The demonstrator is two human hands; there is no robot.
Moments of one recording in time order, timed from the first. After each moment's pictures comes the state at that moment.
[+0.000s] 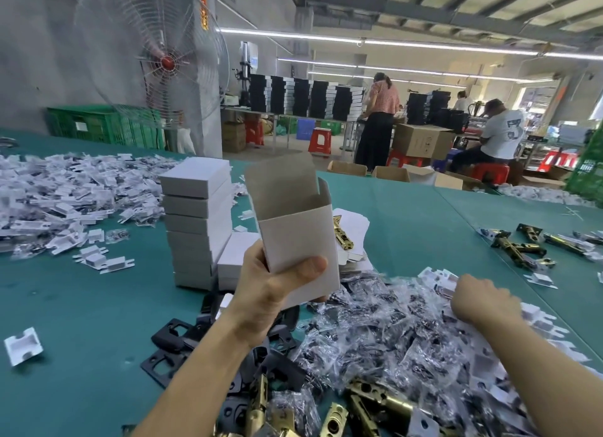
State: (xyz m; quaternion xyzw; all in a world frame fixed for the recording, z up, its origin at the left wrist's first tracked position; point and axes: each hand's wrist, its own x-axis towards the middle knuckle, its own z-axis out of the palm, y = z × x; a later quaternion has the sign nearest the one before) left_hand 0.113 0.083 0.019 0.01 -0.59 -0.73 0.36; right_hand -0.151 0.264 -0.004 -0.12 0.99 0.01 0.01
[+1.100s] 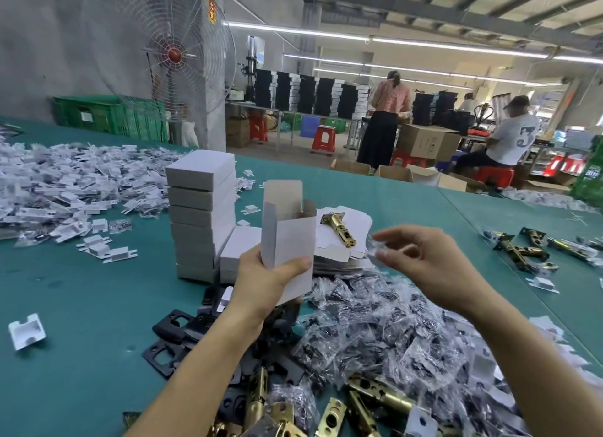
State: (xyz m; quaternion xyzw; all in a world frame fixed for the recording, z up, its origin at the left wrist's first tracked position) left_hand 0.101 0.069 -0.002 0.25 -0.58 -0.68 0.37; right_hand -0.052 0.236 0.069 -0.48 0.78 -0.39 0.03
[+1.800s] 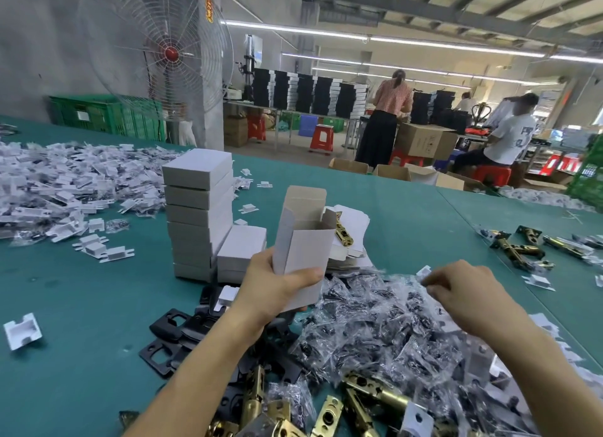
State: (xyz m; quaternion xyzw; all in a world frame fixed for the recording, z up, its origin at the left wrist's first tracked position) left_hand 0.099 0.075 -0.003 0.21 -0.64 -0.67 0.32; right_hand -0.080 0.272 0.041 -0.33 0.94 -0.12 -0.03
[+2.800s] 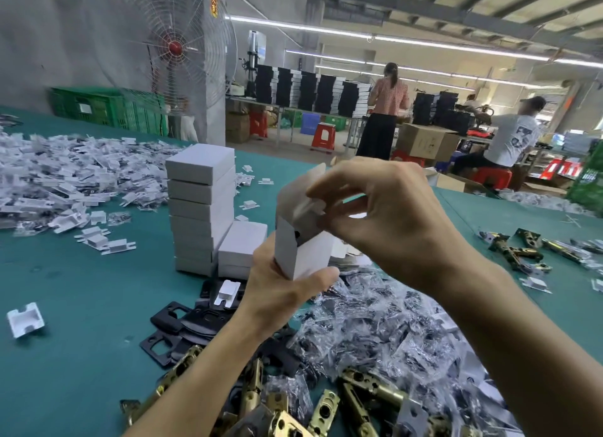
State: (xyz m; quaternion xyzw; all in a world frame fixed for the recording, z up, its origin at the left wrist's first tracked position) left_hand 0.103 0.091 0.000 0.07 -0.67 -0.60 0.44; right_hand 0.028 0.212 0.137 -0.66 0.66 -0.34 -0.13
